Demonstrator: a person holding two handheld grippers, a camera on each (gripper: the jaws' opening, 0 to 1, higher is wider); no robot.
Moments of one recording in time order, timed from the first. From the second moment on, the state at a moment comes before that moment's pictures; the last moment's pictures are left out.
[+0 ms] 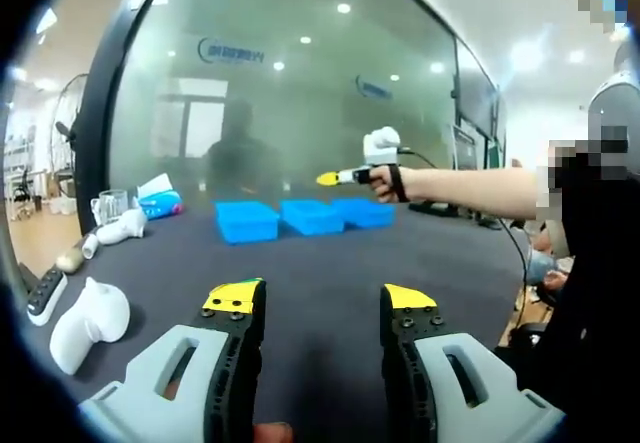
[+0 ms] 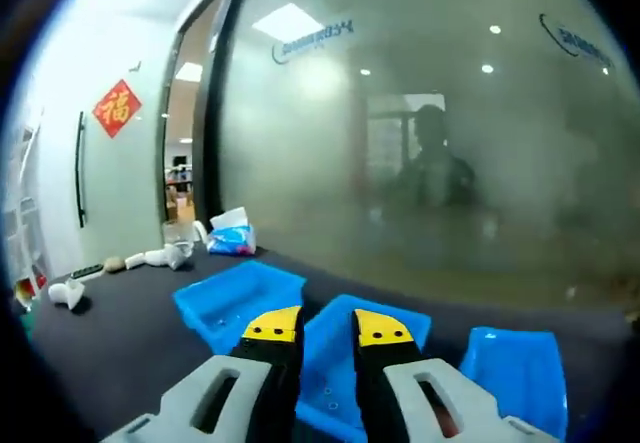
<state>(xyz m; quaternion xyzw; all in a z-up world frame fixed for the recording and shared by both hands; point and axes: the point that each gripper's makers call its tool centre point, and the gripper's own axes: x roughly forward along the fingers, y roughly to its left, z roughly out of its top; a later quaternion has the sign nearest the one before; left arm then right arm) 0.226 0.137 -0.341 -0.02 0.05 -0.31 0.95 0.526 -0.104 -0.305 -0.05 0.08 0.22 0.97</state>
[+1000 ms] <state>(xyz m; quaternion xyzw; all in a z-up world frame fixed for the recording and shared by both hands) 0.220 0.123 -0.332 -0.01 0.04 -0.33 0.94 0.284 -0.138 -0.299 -0.01 0.01 0.32 0.95</state>
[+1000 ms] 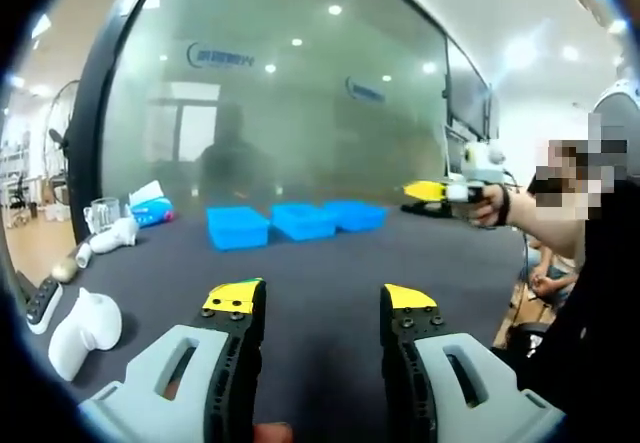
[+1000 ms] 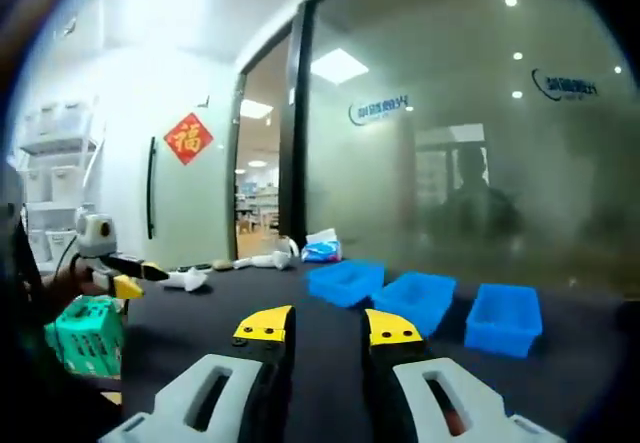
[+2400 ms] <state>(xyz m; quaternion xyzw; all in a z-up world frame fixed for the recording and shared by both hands) 0.216 0.125 -0.337 0.00 0.06 -0.33 0.94 0.221 -0.138 -0.337 -0.11 0.13 0.41 0.90</state>
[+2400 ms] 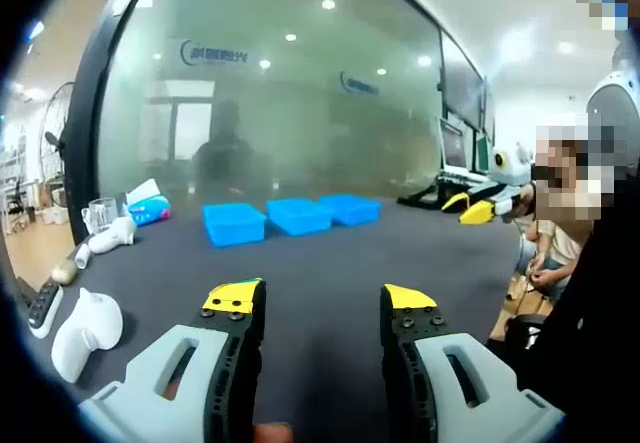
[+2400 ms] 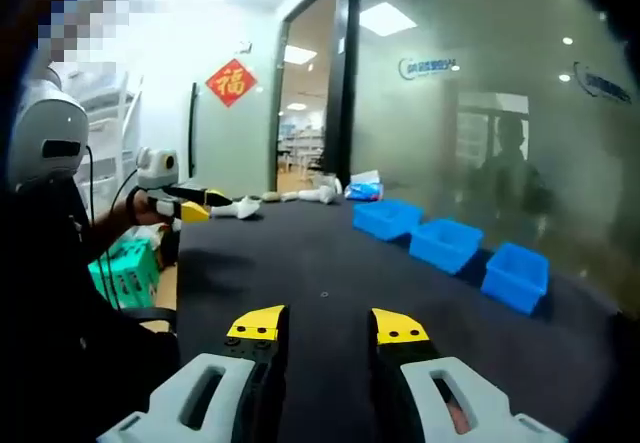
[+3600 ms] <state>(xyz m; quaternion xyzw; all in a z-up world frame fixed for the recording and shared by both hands) 0.219 0.133 -0.360 -0.01 0.08 -0.33 0.94 0.299 -0.044 -0.407 -0.31 0.32 0.52 0.73</state>
